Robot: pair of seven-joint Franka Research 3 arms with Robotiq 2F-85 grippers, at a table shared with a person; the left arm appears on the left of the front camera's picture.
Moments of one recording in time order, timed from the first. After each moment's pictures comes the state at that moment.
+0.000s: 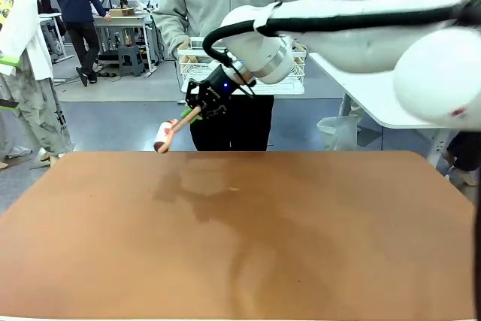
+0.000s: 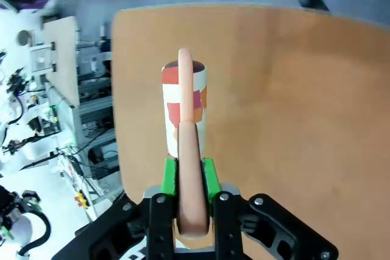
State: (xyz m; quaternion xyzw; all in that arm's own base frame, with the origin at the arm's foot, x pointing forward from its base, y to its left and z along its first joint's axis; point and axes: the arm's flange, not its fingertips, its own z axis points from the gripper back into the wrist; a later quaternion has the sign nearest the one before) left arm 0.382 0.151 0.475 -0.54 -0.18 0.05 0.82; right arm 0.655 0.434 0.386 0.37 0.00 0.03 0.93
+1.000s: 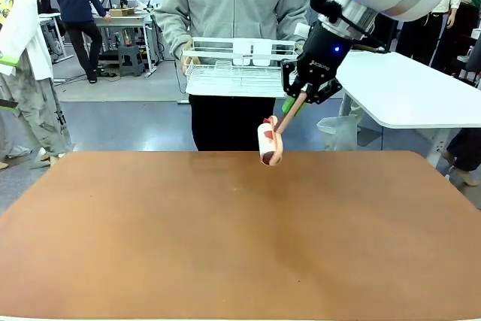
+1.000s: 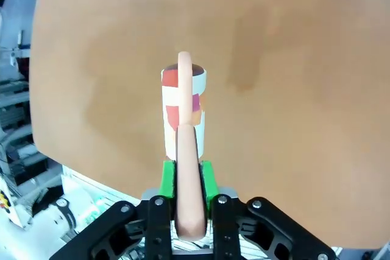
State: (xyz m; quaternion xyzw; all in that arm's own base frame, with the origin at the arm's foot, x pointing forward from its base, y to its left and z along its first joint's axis) left arm 0.382 0.151 0.475 -0.54 -0.18 0.05 0.82; right arm 0.476 0.244 0.507 0.19 -0.06 0.05 0.98
